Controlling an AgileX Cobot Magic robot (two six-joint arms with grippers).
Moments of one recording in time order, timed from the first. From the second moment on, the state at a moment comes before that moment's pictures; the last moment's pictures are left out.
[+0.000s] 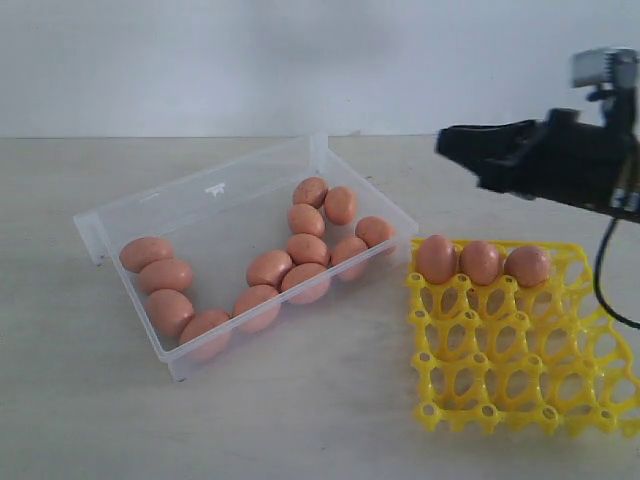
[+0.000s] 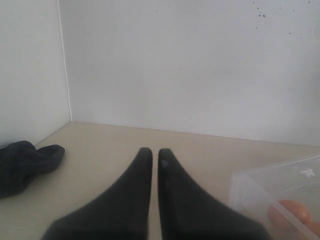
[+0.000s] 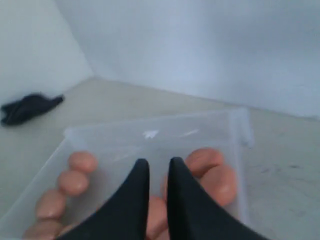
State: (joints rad) left arm 0.24 0.00 0.00 -0.13 0.07 0.14; right arm -0.13 1.73 -0.74 -1.07 -1.07 0.87
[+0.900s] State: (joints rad) left arm 0.24 0.00 0.00 -0.13 0.07 0.14; right arm 0.49 2.04 -1.37 -1.74 -0.01 1.60
